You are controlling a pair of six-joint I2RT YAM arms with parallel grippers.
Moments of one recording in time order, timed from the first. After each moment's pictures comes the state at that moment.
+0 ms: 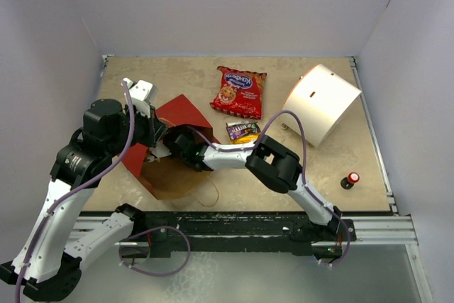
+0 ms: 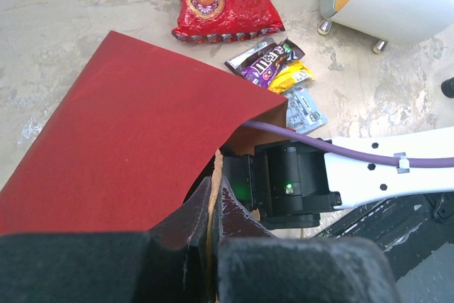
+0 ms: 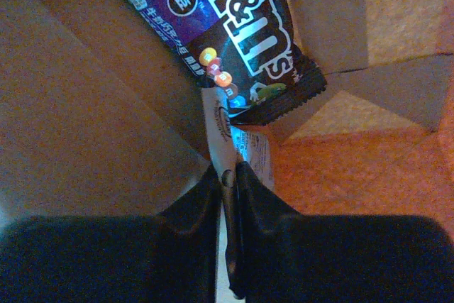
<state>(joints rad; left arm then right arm) -0.43 0.83 1.26 -0.86 0.12 -0.15 1.13 2.31 1.62 0.05 0.48 -0.92</state>
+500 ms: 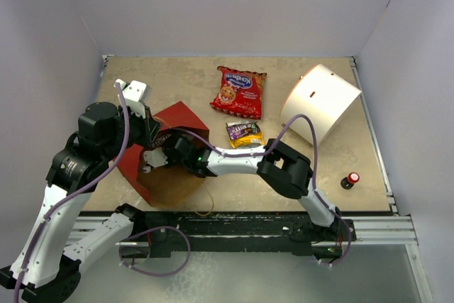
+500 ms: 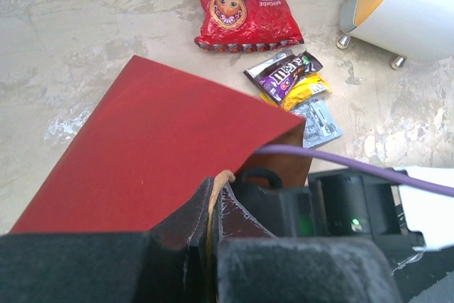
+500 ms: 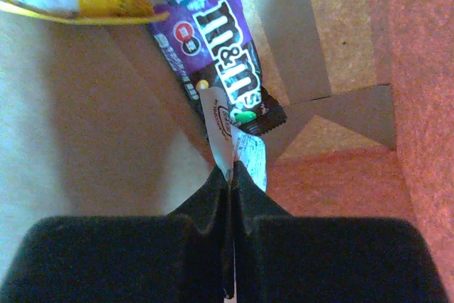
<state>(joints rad) -0.43 0.80 1.26 -0.86 0.05 -0.15 1.19 2.18 1.53 0.04 0.33 -0.89</state>
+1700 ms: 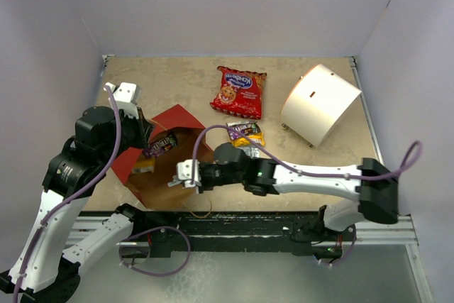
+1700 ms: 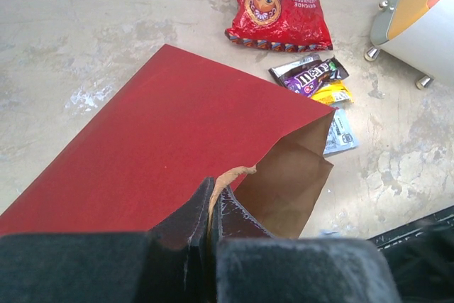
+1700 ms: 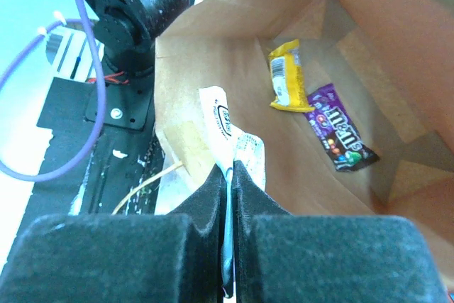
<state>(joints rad) -0.43 0.78 1.25 -0.91 -0.07 -0.23 1.26 1.39 0.97 0.10 -0.28 -0.40</state>
